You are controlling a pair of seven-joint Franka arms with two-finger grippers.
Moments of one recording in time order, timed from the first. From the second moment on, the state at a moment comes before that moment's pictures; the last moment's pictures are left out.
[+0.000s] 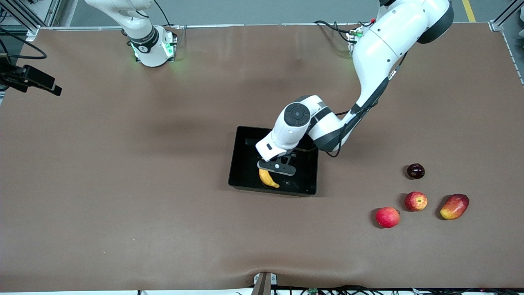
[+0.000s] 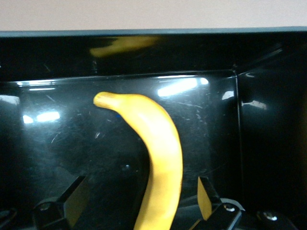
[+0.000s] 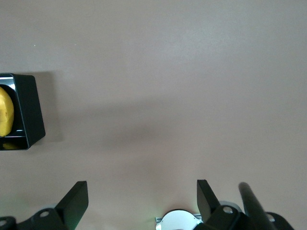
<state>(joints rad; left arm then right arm) -0.27 0.82 -0.54 -1.52 0.43 2.42 -0.74 -0.08 -0.02 0.02 -1.49 0.08 1.36 0.10</state>
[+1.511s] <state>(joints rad) -0.44 0.91 -0.41 -1.46 0.43 2.45 -0.90 -0.08 0.03 0.02 -1.49 0.08 1.30 0.09</state>
